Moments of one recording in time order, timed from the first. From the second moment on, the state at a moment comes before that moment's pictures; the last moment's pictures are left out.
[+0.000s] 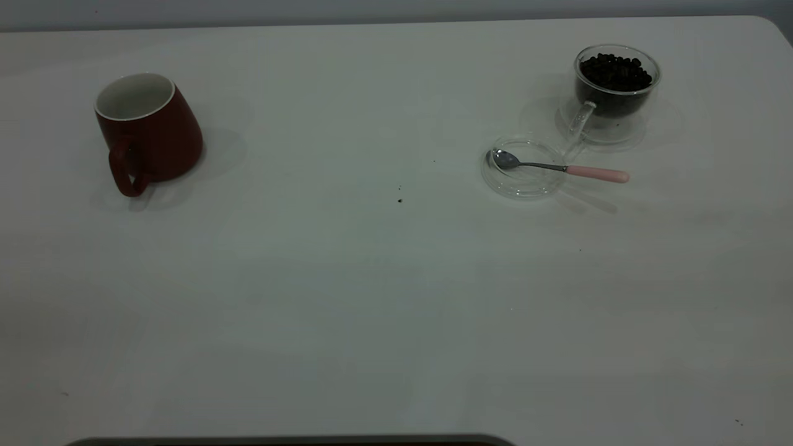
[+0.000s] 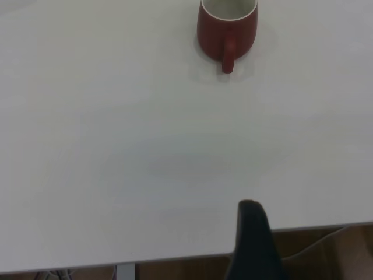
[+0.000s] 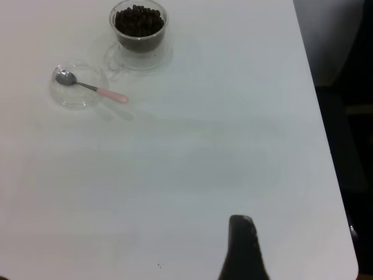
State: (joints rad) left arm -0.08 -0.02 -0.49 0.02 1.13 0.01; right arm -0.02 0.03 -0.47 -0.01 1.12 -0.02
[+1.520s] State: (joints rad) left arm -0.08 0.22 -0.66 0.01 1.11 -0.07; right arm -0.02 0.03 -0.47 -0.02 1.12 -0.02
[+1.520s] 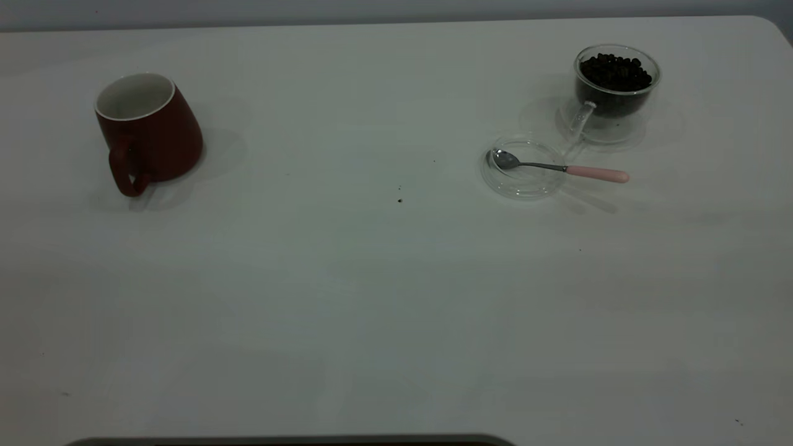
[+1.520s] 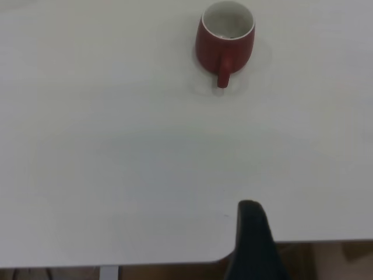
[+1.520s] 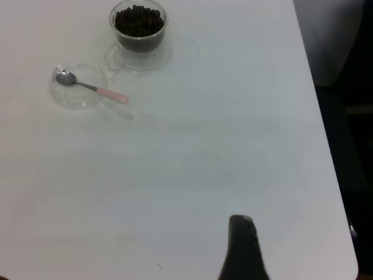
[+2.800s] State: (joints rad) left arm -0.08 1.87 -1.35 0.36 0.79 0.77; right arm -0.02 0.03 -0.47 -0.02 1.12 -0.02
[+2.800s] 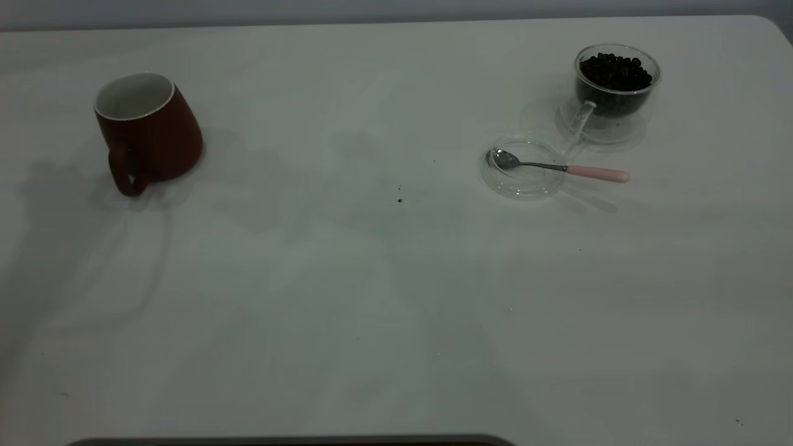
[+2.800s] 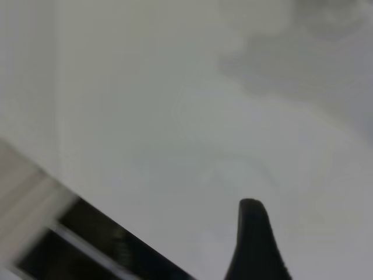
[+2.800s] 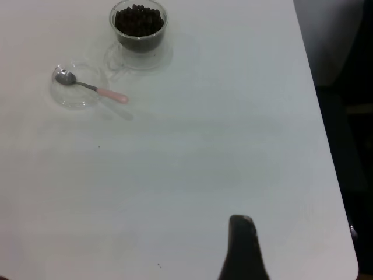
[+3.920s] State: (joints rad) left arm -0.23 2.32 -1.41 0.61 0.38 0.85; right arm -0.02 0.03 -0.47 -0.02 1.12 -0.02
